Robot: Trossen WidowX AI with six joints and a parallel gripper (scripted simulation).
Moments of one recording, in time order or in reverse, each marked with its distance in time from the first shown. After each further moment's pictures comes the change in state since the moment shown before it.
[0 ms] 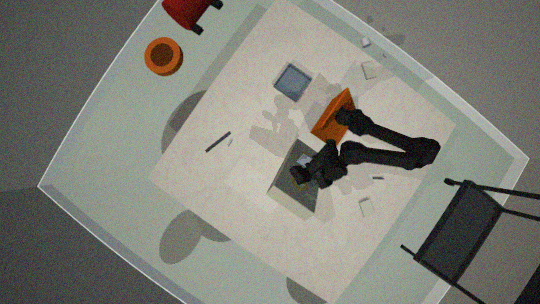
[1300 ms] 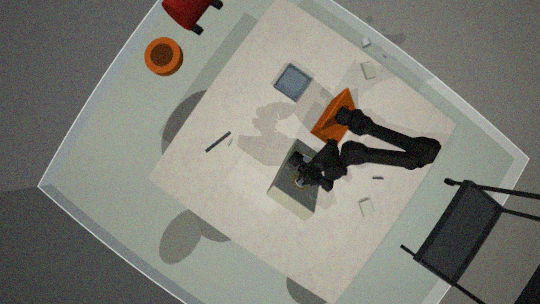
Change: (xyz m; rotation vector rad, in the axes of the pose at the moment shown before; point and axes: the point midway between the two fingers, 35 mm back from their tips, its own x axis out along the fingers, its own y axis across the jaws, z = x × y) arm -0.005 -0.001 -0.001 1.032 0.018 0.000
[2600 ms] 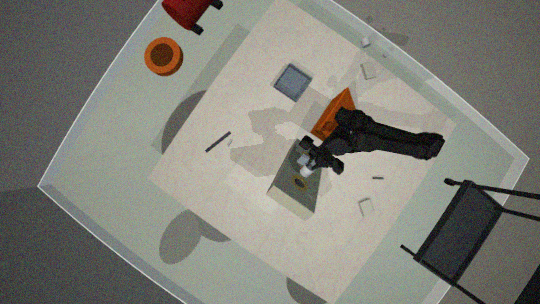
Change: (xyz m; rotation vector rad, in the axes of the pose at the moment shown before) arm -0.059 -0.006 -0.042 -0.026 -0.001 -0.003
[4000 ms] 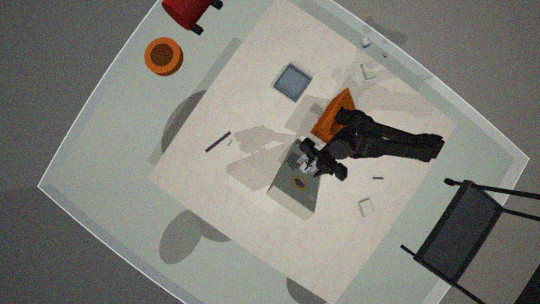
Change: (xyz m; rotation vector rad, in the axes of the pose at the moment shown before) arm -0.017 0.004 0.051 0.001 0.003 -0.010
